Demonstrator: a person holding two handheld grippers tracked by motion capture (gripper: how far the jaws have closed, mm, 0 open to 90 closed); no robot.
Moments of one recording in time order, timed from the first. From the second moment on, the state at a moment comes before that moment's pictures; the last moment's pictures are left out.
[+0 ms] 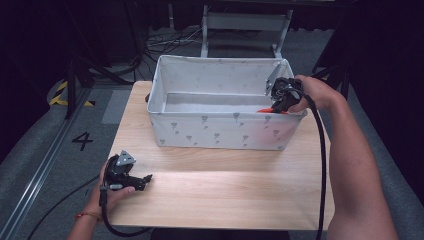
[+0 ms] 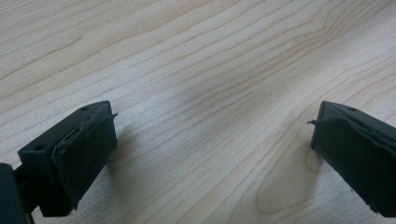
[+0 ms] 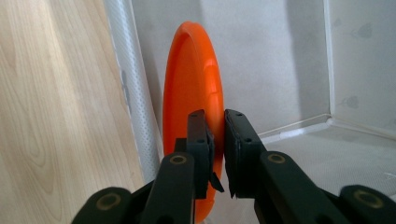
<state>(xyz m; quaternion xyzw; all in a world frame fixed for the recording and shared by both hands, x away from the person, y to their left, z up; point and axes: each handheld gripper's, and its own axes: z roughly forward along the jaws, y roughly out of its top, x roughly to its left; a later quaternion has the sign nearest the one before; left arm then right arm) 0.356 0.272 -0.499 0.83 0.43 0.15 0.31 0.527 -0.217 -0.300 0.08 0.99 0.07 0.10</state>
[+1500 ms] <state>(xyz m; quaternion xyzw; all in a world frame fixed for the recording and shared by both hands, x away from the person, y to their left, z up) 0.356 0.273 -0.499 0.83 0.43 0.15 0.31 0.475 -0.271 -0.277 0.29 0.87 0.33 0.24</state>
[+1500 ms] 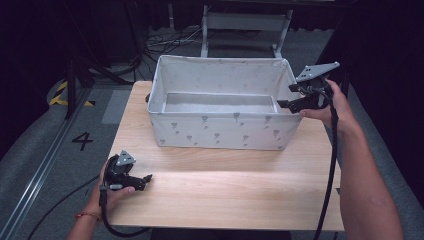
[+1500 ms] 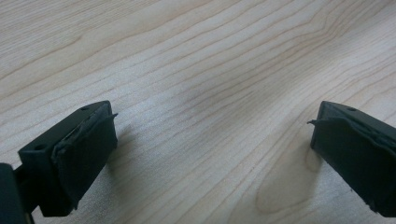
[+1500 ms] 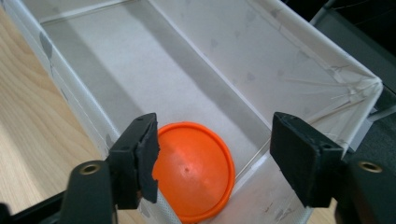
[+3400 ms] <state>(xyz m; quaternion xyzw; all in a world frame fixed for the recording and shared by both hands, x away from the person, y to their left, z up) 0.356 0.273 -0.499 0.84 0.43 0.15 0.31 0.361 -0.303 -0.376 0.29 0.87 0.26 0.29</state>
